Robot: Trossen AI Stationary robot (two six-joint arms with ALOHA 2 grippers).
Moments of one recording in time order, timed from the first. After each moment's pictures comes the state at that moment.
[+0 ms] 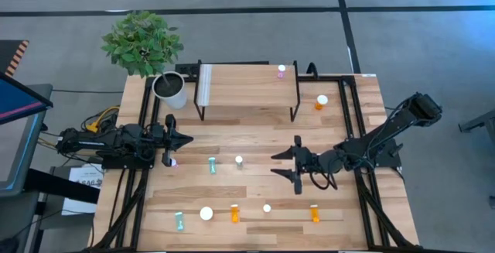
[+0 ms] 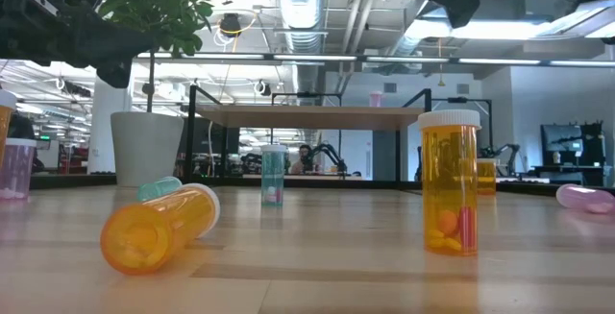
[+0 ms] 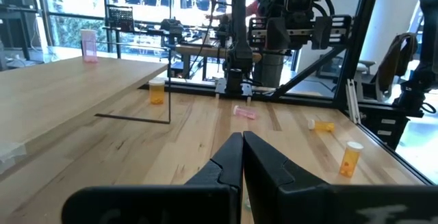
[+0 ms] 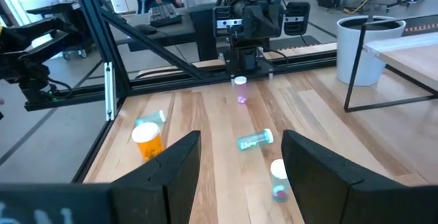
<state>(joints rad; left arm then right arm) -0.06 0.01 0.02 0.01 -0.12 -0.10 0.47 1.27 0.63 0.45 0.52 0.25</state>
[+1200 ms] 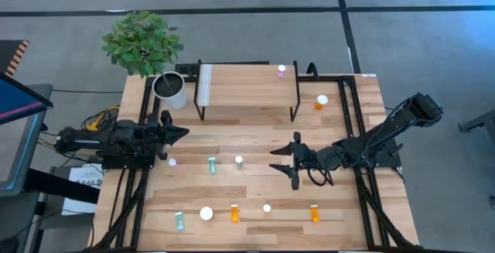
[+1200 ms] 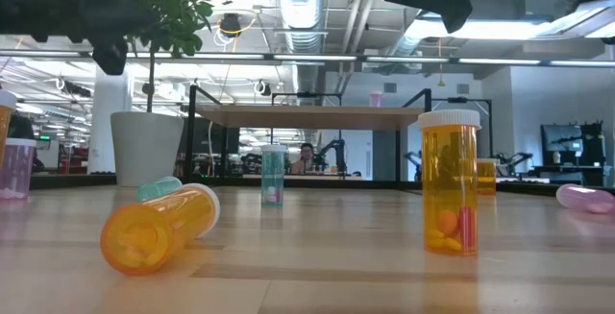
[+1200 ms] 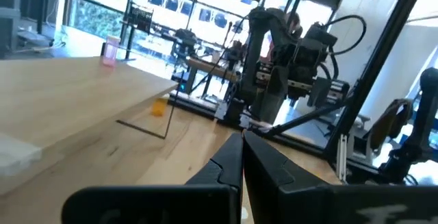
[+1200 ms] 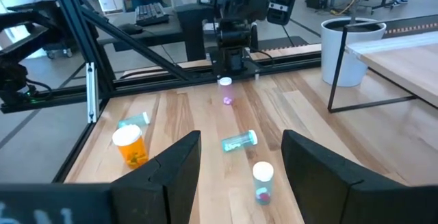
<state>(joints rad) -0.06 0.05 0.14 -0.02 -0.20 -0.32 0.43 1.27 0.63 0.44 0.52 0.24</state>
